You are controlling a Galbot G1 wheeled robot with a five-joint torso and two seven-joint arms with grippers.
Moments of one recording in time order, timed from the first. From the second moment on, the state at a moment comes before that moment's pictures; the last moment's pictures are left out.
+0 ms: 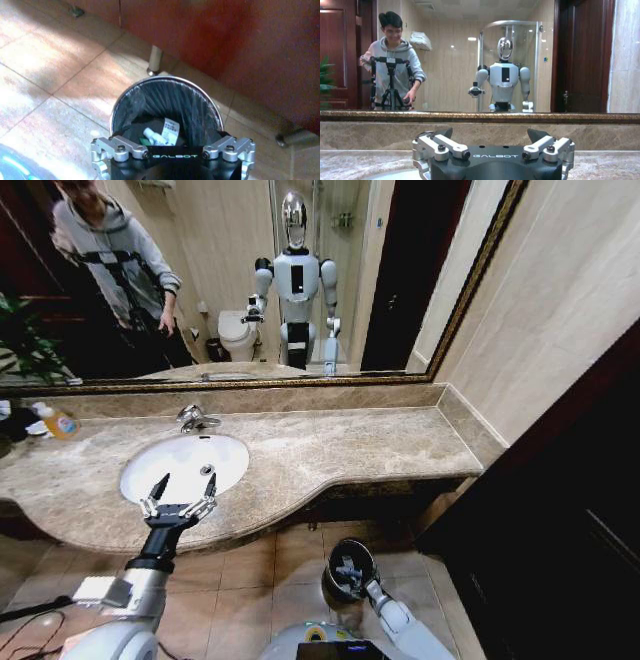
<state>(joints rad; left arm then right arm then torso) 1.84 -1.36 -0.82 -2.47 -0.37 0.04 0.05 -1.13 1.38 0.18 0.79 -0.17 0.09 -0.03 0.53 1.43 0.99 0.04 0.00</state>
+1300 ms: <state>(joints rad) 1.84 -1.36 -0.82 -2.47 -0.37 0.04 0.05 -1.70 1.39 0.58 2.19 0.18 0.03 0.12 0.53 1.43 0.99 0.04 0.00</state>
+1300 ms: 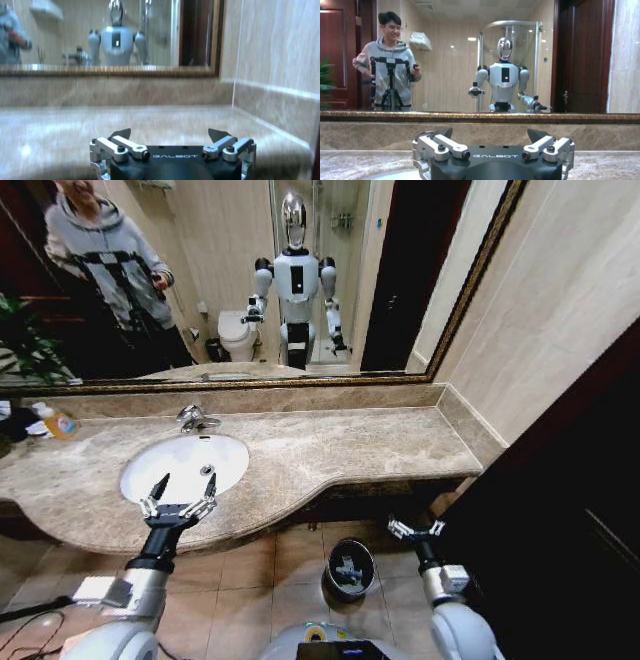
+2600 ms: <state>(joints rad) 1.84 -1.36 -0.82 -2.47 -0.37 0.04 0.05 -1.70 1.41 0.53 2.36 0.09 -0.05 0.12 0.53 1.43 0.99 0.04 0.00</state>
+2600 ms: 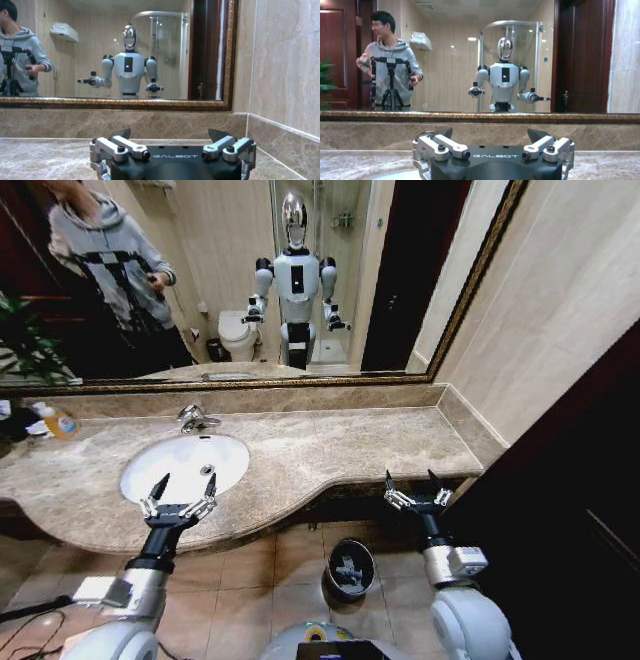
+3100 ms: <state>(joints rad) 1.84 -1.36 -0.82 -2.47 -0.37 0.04 0.05 -1.70 1.41 0.53 2.36 0.09 -0.05 0.12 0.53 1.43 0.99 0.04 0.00</state>
